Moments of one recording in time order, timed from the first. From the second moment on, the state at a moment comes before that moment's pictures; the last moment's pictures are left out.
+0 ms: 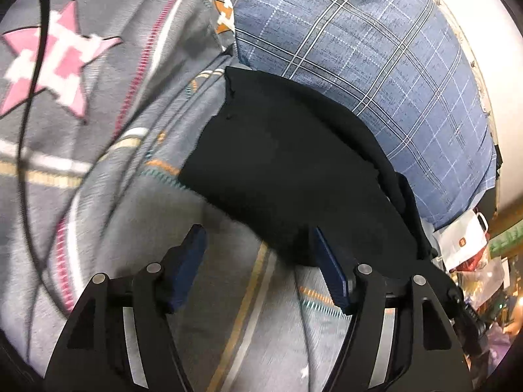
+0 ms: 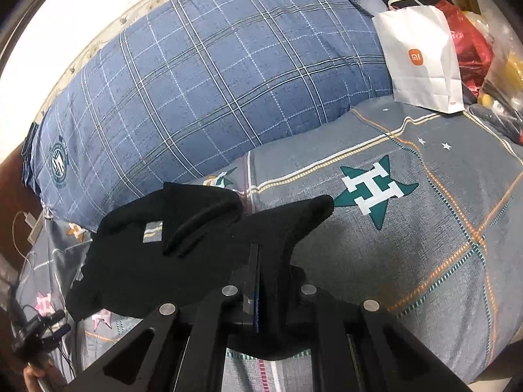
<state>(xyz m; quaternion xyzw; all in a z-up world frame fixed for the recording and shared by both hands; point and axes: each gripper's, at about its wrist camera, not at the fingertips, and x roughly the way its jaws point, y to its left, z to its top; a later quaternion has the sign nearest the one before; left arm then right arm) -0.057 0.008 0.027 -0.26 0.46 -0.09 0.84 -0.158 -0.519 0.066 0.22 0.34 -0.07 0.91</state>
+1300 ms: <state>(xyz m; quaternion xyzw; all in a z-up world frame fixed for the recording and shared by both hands) -0.116 0.042 0.076 -0.14 0.48 -0.10 0.86 -0.177 -0.508 0.101 0.14 0.40 -0.13 0.90</state>
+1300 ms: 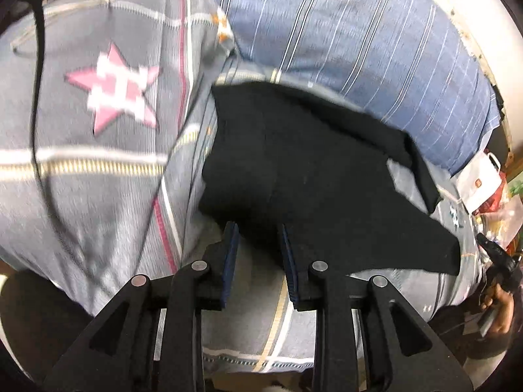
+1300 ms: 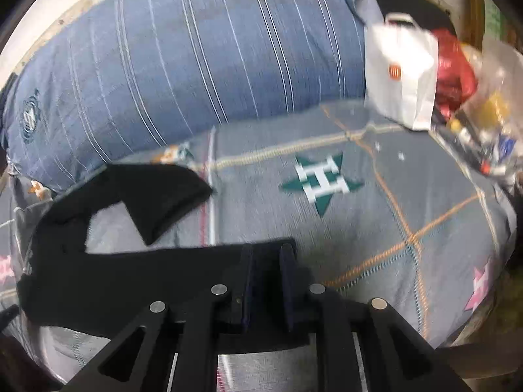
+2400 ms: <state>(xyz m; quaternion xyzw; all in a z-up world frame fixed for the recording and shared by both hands) 0.056 -0.010 0.060 -0.29 0.52 -0.12 0.79 0.015 -0.371 0.083 -0.02 0.39 0.10 0.92</state>
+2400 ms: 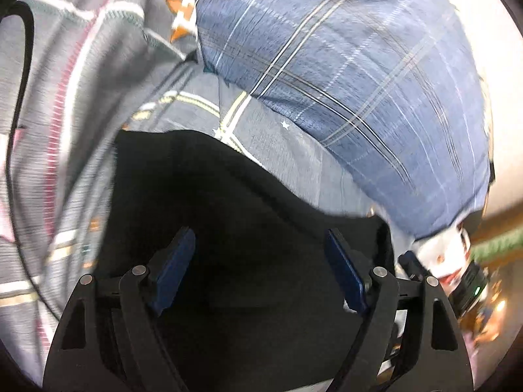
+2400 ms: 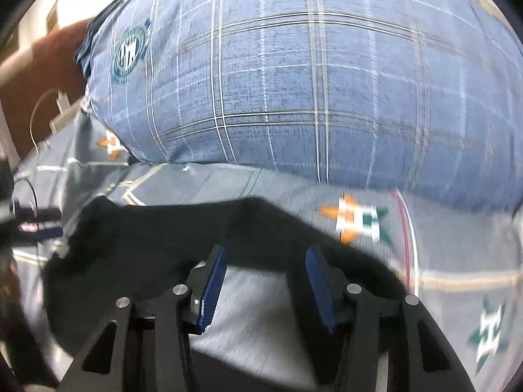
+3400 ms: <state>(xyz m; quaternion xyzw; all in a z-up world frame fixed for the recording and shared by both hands) 0.009 -0.049 0.111 -0.21 0.40 -0.20 0.87 -0.054 -0.385 0.138 -0.11 0.32 0.14 0.93</state>
